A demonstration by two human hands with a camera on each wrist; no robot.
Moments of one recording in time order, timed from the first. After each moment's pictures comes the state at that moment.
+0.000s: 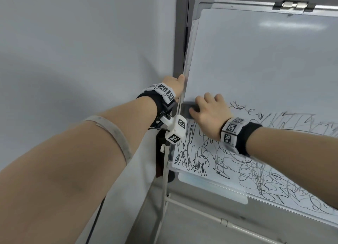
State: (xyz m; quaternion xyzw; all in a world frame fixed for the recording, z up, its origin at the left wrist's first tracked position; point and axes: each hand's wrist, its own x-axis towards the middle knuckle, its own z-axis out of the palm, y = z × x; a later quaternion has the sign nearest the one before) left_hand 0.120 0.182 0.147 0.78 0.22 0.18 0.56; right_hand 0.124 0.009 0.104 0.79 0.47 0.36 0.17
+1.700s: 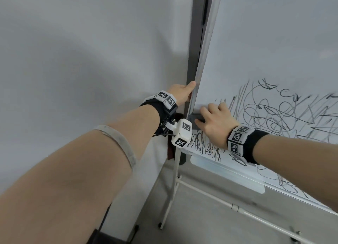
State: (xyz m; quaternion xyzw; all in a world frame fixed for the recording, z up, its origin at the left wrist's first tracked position) left_hand 0.114 0.211 0.052 0.83 0.22 0.09 0.51; right_hand 0.114 0.021 0.028 0.78 0.54 0.26 0.20
